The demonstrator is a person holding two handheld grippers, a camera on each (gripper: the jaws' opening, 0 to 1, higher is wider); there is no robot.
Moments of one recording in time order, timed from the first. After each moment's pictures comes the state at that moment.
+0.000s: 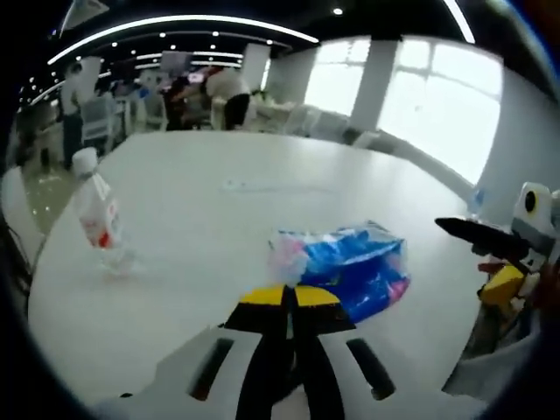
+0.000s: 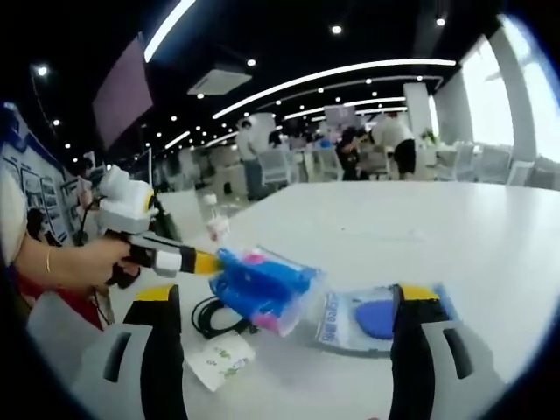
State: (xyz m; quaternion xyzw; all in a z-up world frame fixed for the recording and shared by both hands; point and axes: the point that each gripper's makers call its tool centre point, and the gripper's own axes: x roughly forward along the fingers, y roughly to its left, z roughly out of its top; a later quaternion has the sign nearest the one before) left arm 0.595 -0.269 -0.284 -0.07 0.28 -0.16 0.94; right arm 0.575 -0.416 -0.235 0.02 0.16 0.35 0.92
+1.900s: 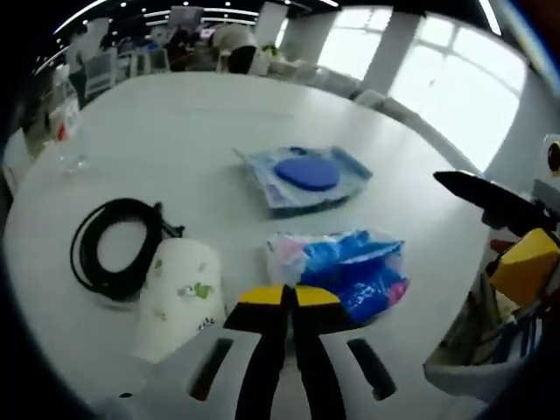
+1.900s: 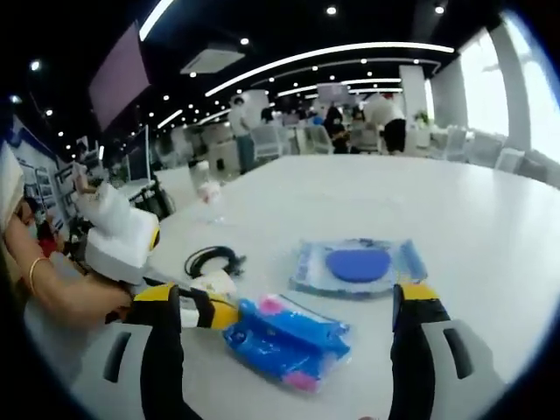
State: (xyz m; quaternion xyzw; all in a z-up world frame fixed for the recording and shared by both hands) left arm 0.521 -0.395 -0.364 -0.10 0.37 -0.13 0.91; right arm 0.533 -0.476 -0.272 -0.01 0.22 0.34 0.92
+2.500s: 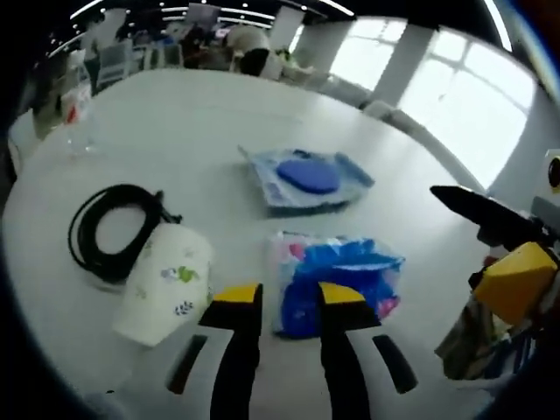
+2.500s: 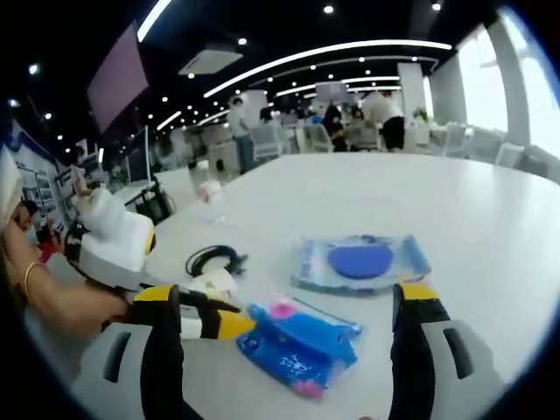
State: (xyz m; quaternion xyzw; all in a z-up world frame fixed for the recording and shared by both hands) left arm 0.518 -0.399 -0.361 -0.13 0.37 -0.11 0.91; right arm 0.532 -0.474 -0.275 0.00 0.22 0.34 0.92
